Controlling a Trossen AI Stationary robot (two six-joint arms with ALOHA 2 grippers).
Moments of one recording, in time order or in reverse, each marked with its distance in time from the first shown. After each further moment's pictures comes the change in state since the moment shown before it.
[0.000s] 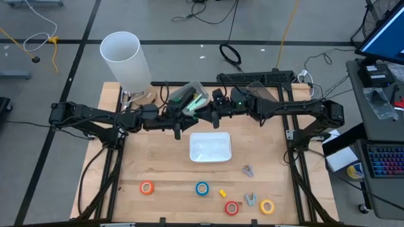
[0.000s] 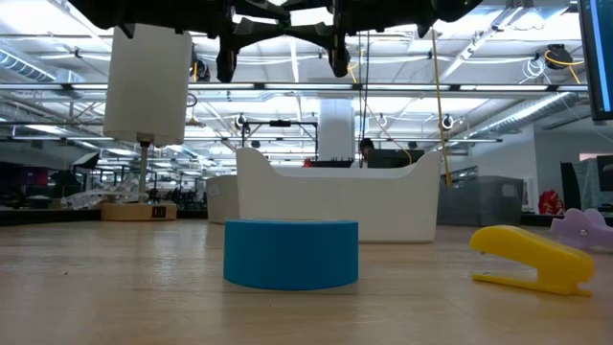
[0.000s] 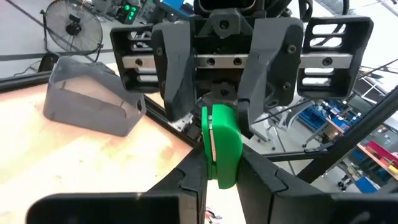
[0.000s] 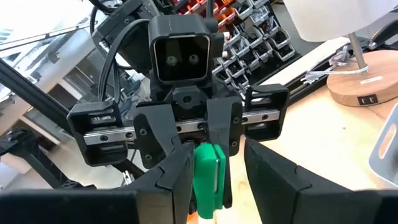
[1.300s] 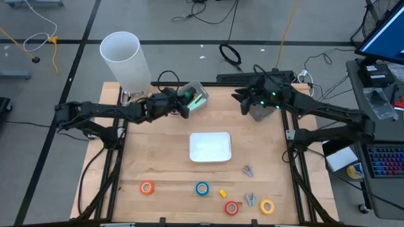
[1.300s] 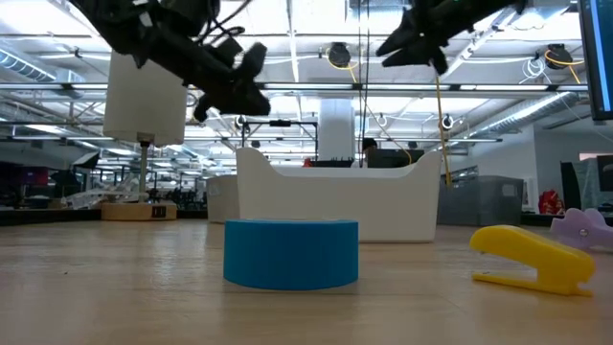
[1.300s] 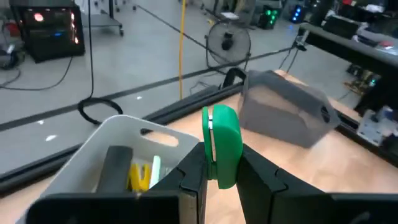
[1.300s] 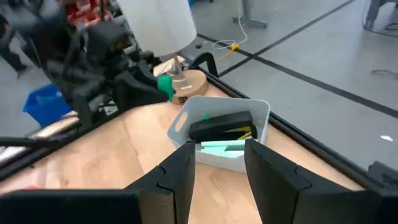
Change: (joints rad) left arm 0.240 0.101 0.004 -0.190 -0.338 0.211; right arm -0.170 -0.504 -0.198 -0.516 0.322 -0.296
